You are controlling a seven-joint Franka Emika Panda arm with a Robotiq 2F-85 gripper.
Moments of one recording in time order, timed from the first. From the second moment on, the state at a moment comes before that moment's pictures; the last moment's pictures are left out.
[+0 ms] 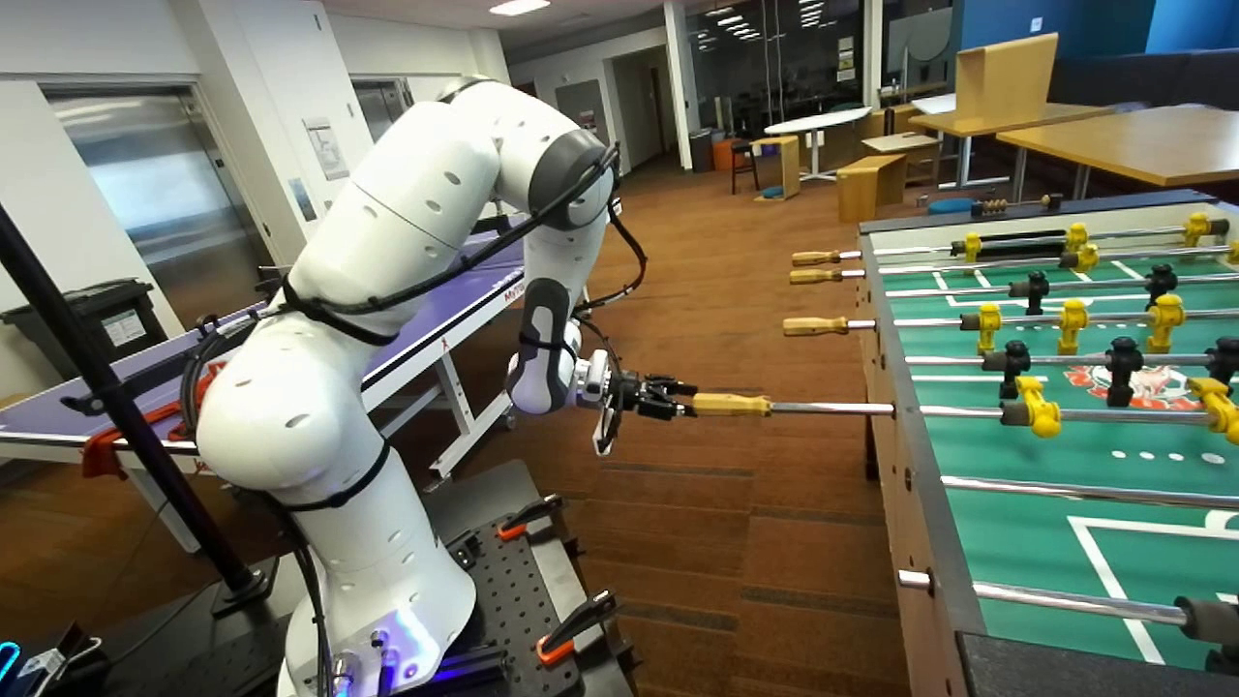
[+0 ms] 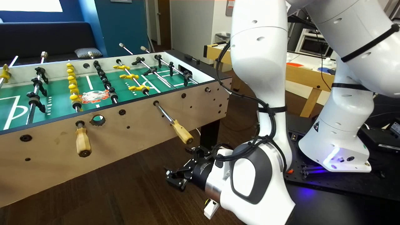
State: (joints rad) arm -0.05 0.87 0.72 -2.31 -2.09 1.45 2.61
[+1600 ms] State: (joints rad) arm -0.68 0.10 1.35 -2.45 -1.40 2.26 1.87
